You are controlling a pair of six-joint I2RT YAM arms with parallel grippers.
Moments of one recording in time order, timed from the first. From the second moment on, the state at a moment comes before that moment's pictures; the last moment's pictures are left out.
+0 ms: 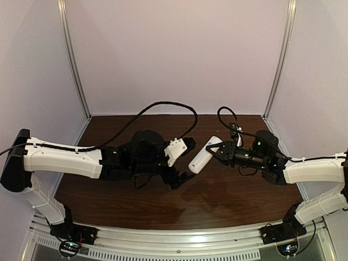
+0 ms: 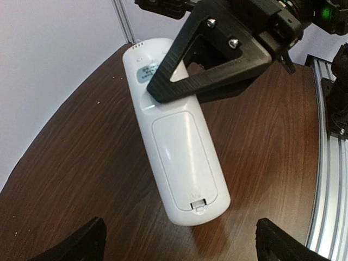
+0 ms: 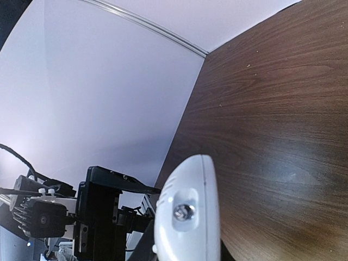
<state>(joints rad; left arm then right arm) -1.16 1.55 1.04 0.02 -0.09 0.12 0.67 1.25 0.51 0.62 -0.43 1.02</state>
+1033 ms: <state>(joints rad) -1.20 1.87 1.46 -0.14 -0.25 -0.03 0.69 1.23 0.51 0.55 -0.35 0.99</state>
